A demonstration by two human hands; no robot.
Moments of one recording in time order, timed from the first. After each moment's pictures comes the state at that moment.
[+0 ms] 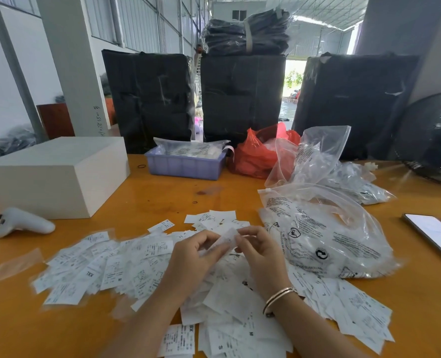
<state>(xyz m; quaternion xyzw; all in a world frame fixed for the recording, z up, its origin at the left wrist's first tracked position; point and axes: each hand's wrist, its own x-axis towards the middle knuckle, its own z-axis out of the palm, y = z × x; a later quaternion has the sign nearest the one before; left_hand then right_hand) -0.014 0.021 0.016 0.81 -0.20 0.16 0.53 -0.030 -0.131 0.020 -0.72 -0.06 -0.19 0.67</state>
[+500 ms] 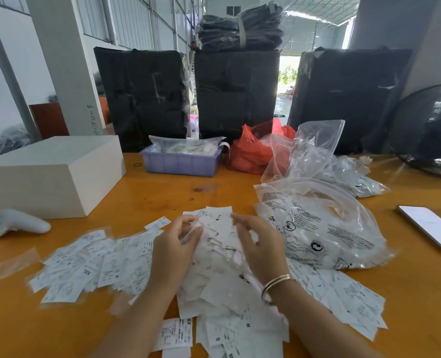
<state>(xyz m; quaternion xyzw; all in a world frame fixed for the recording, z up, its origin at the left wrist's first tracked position) -0.010 0.031 0.016 0.83 -0.08 0.26 0.49 -0.032 -0.134 0.031 -0.83 -0.10 -0.32 0.44</state>
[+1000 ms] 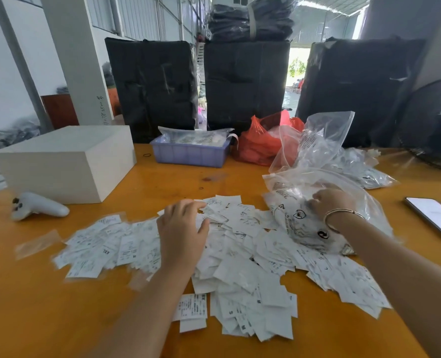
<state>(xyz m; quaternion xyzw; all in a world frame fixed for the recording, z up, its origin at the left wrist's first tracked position) -0.011 0.035 0.016 0.91 -0.06 0.35 0.23 0.040 -0.271 0.054 -0.97 0.17 -0.12 0.09</state>
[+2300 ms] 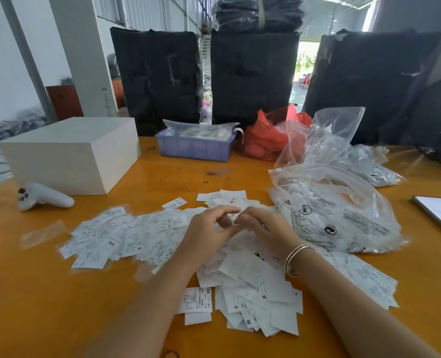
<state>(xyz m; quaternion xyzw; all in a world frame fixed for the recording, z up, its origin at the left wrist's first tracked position) -0.013 0.024 0.016 0.84 -0.22 0.15 0.47 -0.013 -0.146 0.028 -0.88 -0.23 -0.13 0.39</state>
